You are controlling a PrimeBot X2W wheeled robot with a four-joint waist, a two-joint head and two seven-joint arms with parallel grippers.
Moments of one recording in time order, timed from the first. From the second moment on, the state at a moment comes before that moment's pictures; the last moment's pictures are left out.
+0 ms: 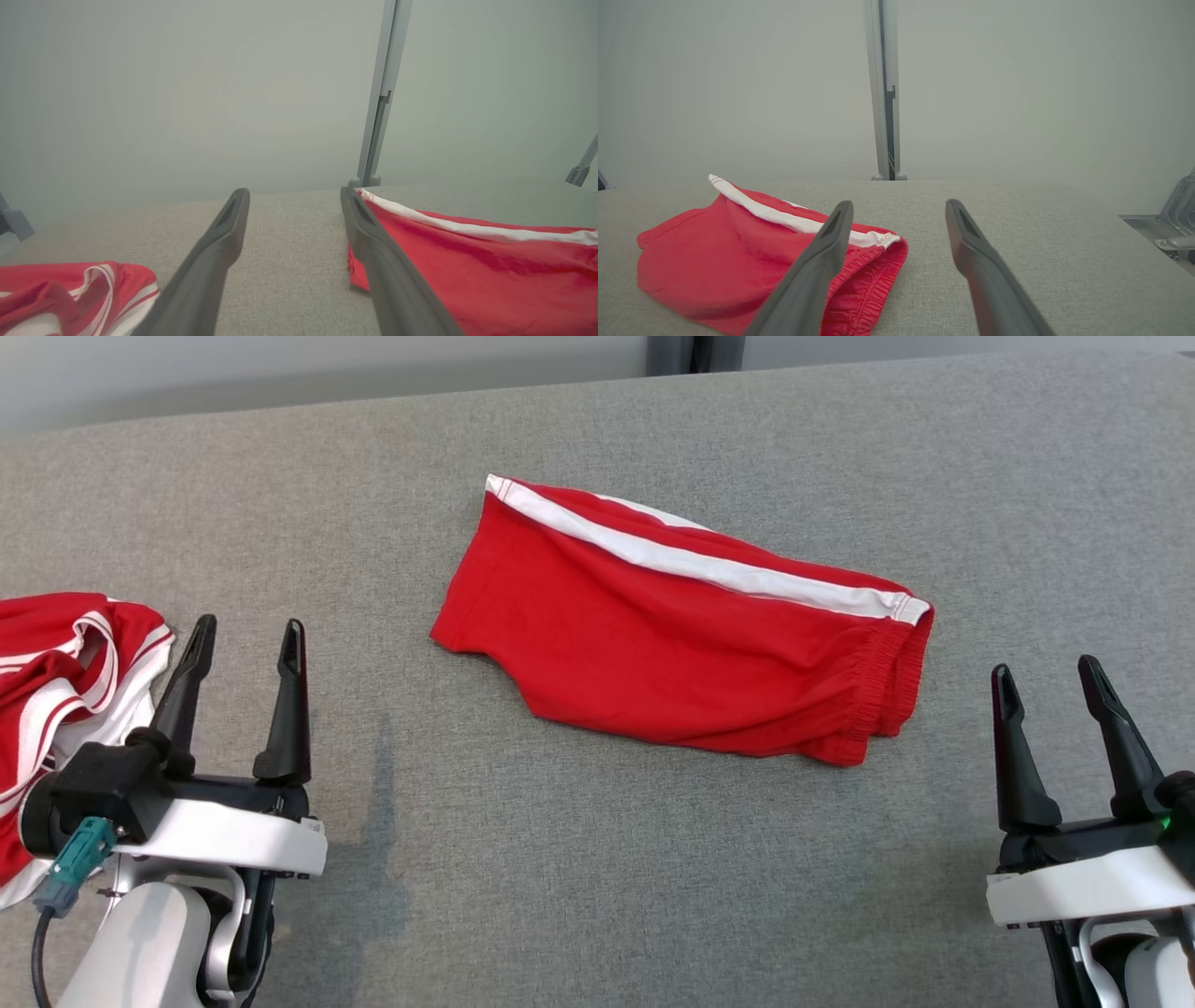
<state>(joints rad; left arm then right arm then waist) -0.24 0.32 -0.23 0.10 -0.44 0.11 -0.26 -0.09 -0.05 -0.05 -0.06 0.13 0.13 -0.15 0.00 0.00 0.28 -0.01</state>
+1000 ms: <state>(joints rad) -0.54 0.33 -0.38 0.49 -0.56 -0.11 0.00 -0.11 -0.05 0.02 -0.03 0.21 0.13 -0.18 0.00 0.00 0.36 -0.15</state>
